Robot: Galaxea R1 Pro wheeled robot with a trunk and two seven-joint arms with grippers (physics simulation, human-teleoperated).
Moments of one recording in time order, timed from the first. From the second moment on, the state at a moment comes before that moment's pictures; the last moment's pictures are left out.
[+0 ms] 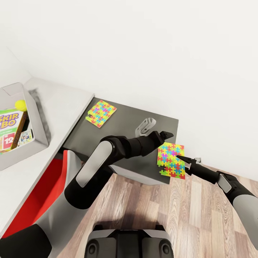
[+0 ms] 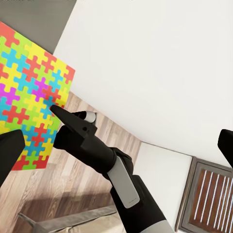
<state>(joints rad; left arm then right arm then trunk) -0.94 -0.17 -0.65 -1.61 1.72 0.51 0.88 -0.93 -0.36 -0.15 -0.33 -0.49 0.73 1.21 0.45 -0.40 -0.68</state>
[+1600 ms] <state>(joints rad) -0.94 -0.17 -0.65 -1.61 1.72 0.51 0.88 -0.93 -0.35 -0.15 -0.33 -0.50 0.74 1.15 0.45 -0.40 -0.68</state>
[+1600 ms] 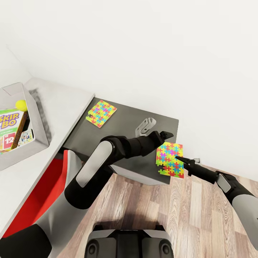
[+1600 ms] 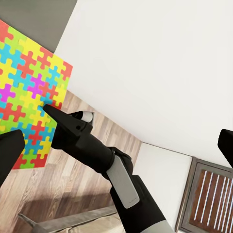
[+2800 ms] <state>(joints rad) -0.81 -0.11 -0.53 -1.61 1.71 0.55 0.64 -0.84 -0.34 -0.11 -0.56 -0.49 0.74 1.13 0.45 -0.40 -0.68</state>
